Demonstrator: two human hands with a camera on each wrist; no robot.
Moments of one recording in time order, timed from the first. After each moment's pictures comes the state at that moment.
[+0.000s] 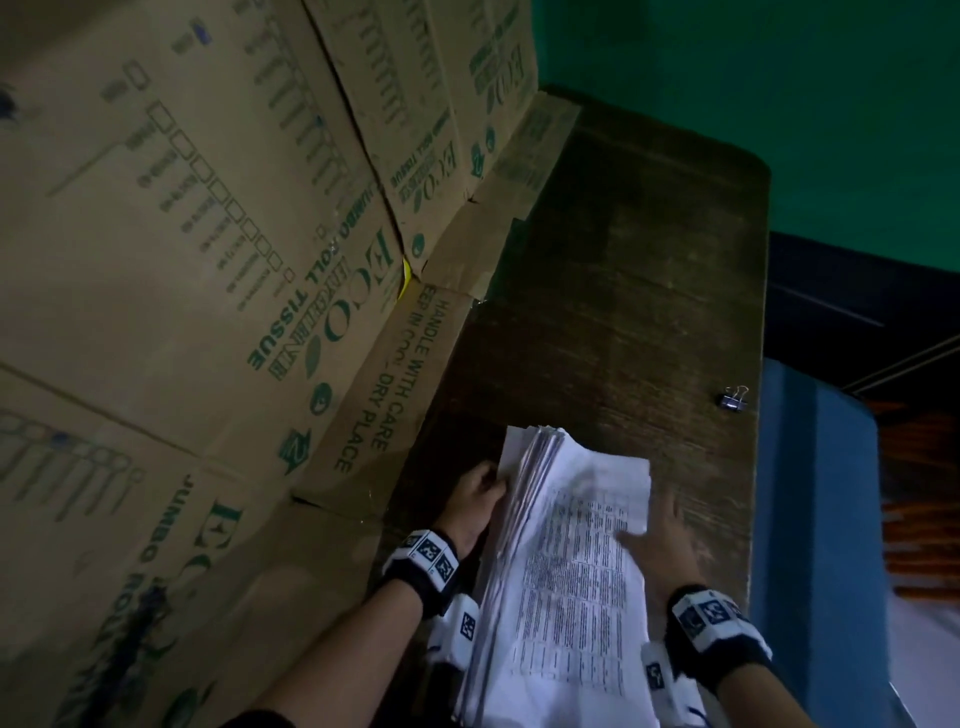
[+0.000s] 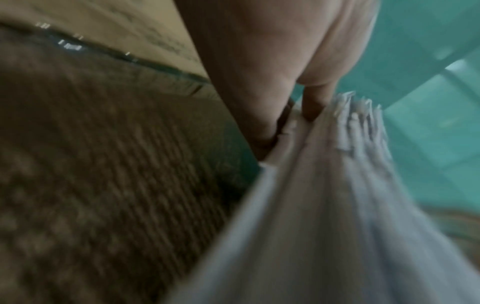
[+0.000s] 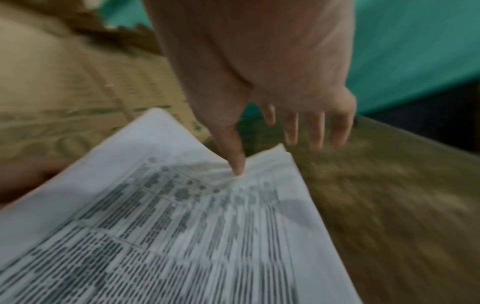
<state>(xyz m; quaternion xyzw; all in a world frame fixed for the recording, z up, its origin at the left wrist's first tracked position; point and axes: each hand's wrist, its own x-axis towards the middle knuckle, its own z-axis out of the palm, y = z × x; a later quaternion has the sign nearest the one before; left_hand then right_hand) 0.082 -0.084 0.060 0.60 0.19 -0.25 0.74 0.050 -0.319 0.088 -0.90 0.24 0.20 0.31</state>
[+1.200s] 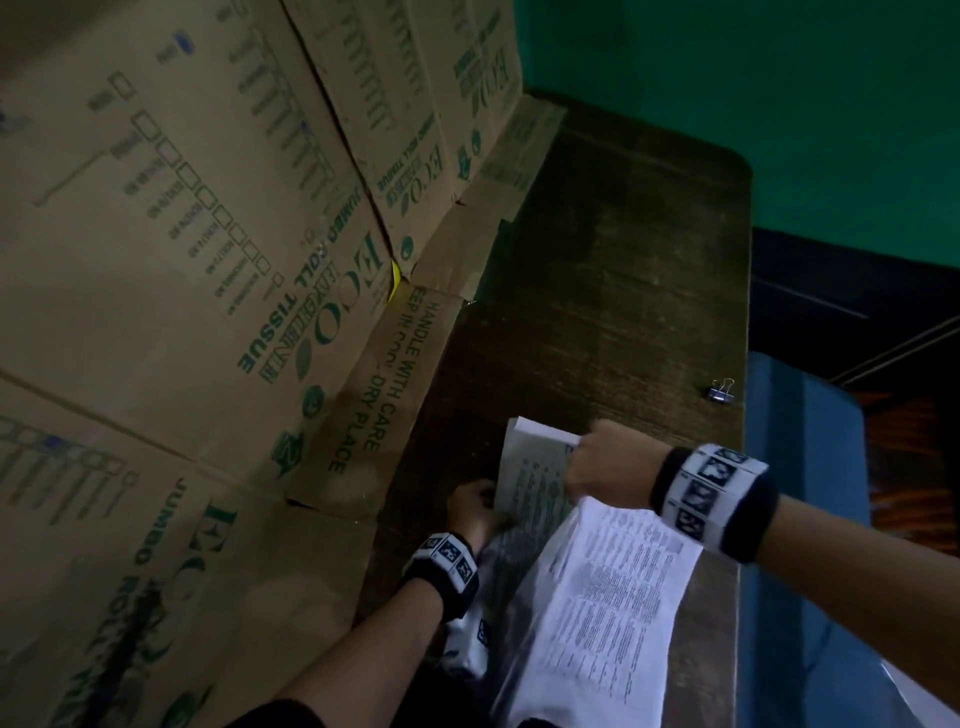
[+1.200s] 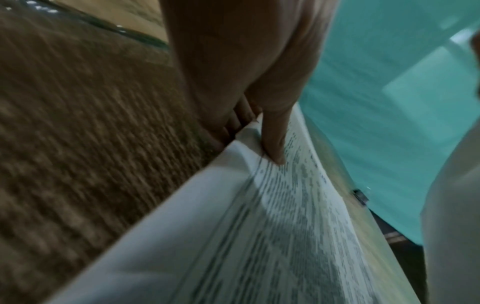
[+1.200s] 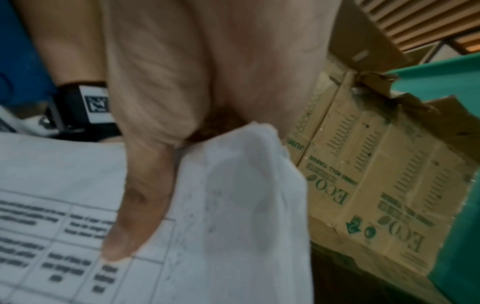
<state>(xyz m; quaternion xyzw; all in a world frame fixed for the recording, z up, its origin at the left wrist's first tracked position) 0.075 -0.098 0.035 0.75 0.19 -0.26 0.57 0.122 -0.247 0.231 -0.78 -0.48 0.26 -0.29</state>
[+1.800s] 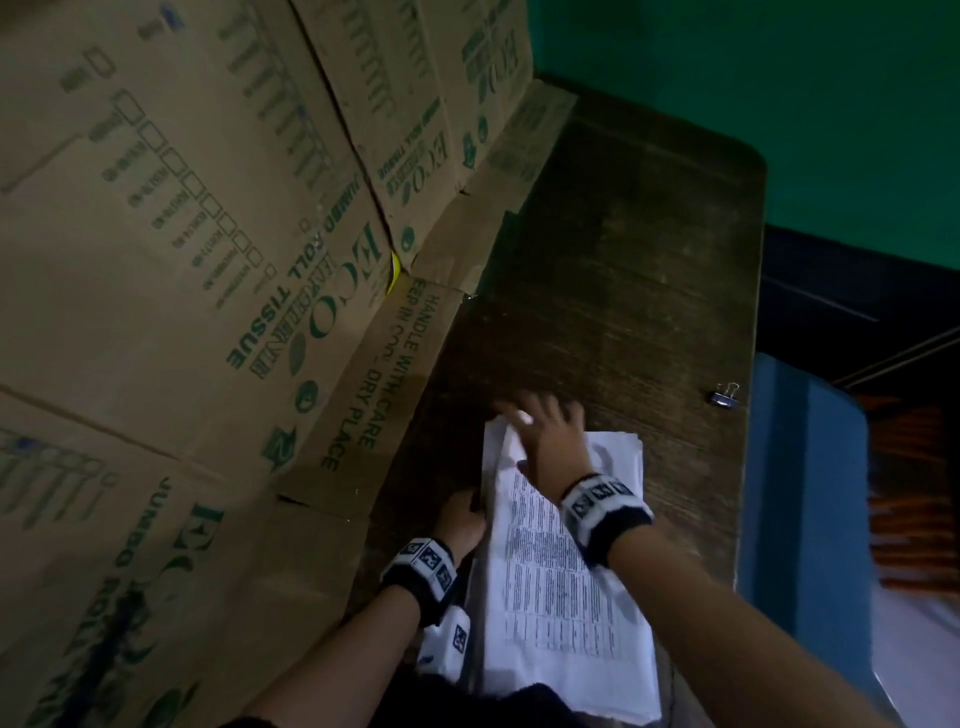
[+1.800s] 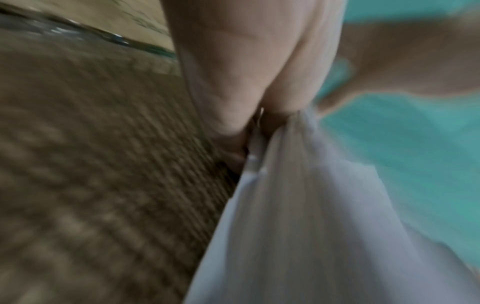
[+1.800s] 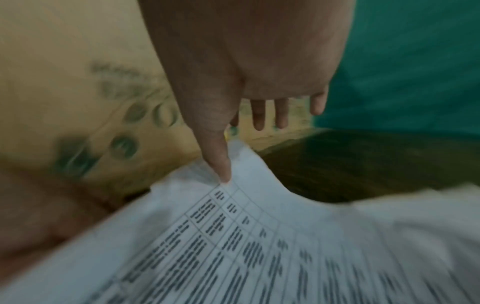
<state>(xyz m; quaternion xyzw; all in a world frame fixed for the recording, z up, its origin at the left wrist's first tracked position) 0.075 -0.095 0.021 0.76 0.21 -0.28 0.54 0.144 -0.221 0.116 -0.97 -0.19 0.12 -0.07</state>
